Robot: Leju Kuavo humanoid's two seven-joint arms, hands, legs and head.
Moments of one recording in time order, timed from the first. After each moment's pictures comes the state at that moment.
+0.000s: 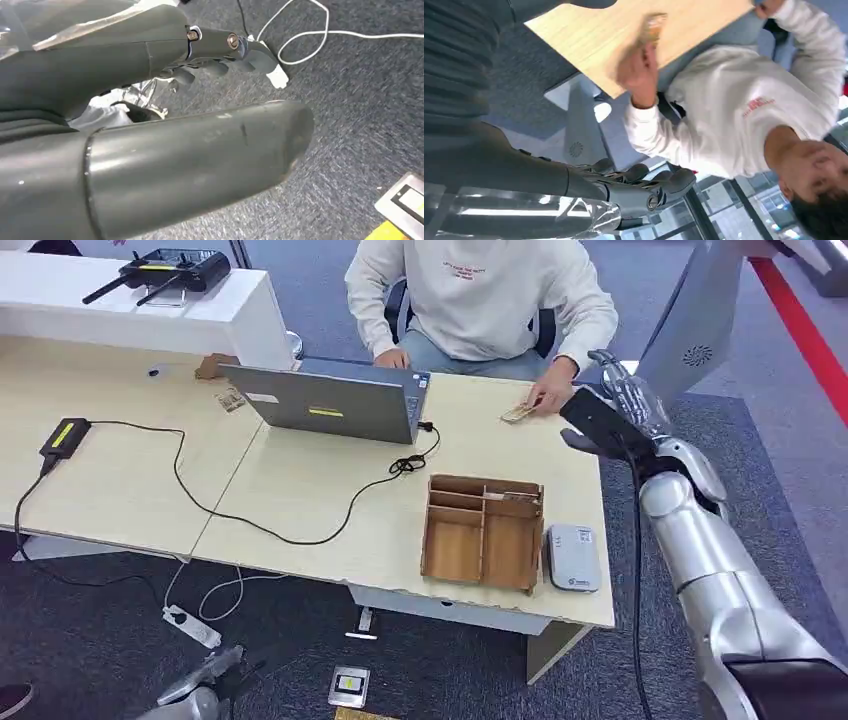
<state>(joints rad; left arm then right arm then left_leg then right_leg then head) -0.30 0.23 -0.66 -0.38 -0.55 0.06 0.01 -0.98 -0.08 0.40 -0.64 0.69 -0.21 -0.25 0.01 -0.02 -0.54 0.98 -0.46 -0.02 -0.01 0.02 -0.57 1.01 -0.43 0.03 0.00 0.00</state>
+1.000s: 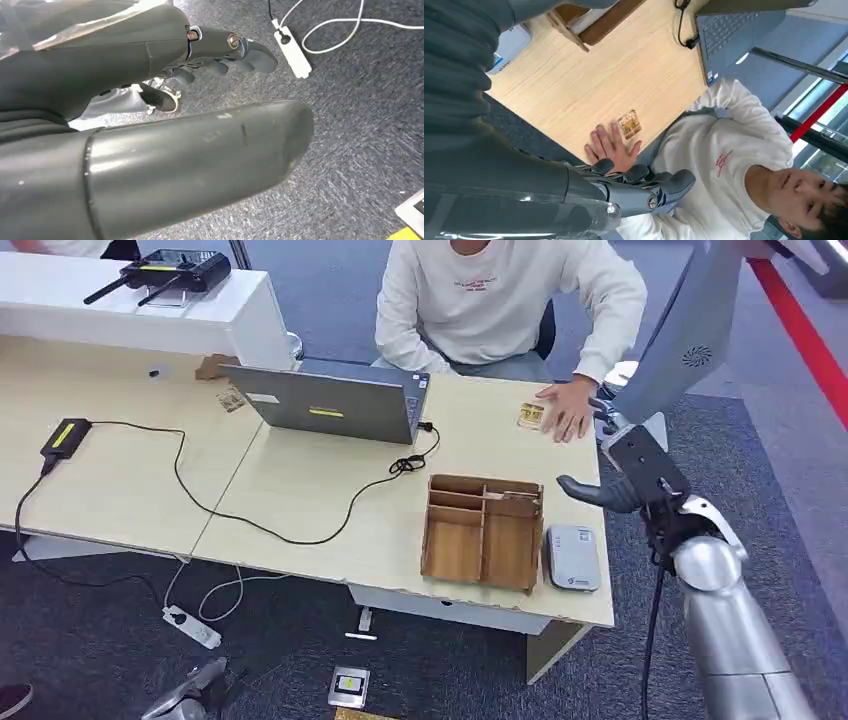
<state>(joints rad) -0.27 0.25 -0.66 -0.36 -0.45 0.11 0.00 -0.62 -0.19 0.37 -1.22 0.29 0.06 -0.03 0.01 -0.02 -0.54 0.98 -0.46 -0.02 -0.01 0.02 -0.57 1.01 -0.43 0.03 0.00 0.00</state>
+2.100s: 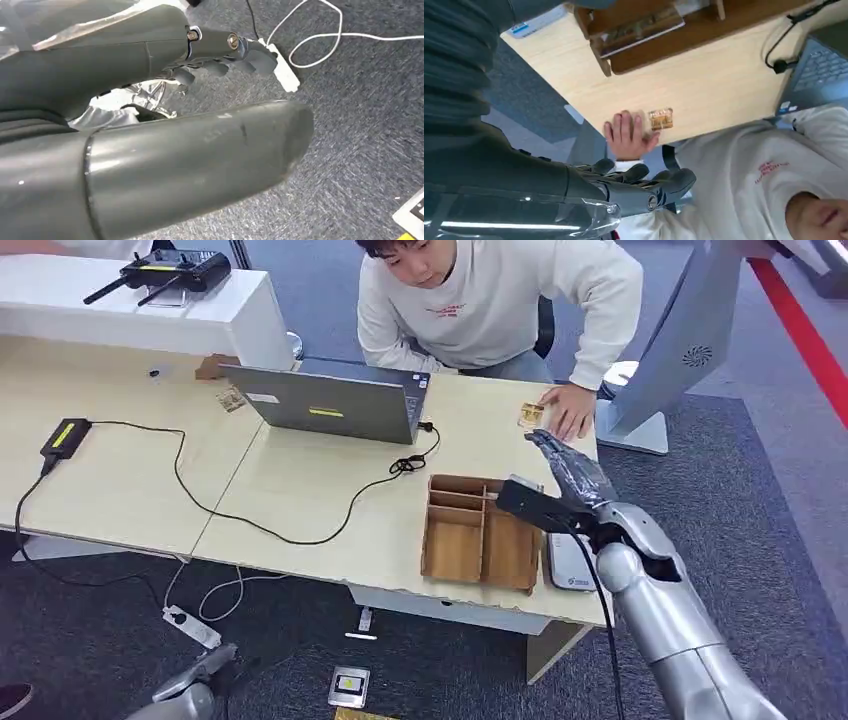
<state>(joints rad) -0.33 0.25 -0.67 -0.36 -0.55 0.06 0.02 -0.70 -0.09 0.55 -0.95 0.85 -0.07 -0.08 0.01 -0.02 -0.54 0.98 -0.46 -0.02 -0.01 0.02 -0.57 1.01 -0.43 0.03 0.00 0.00</state>
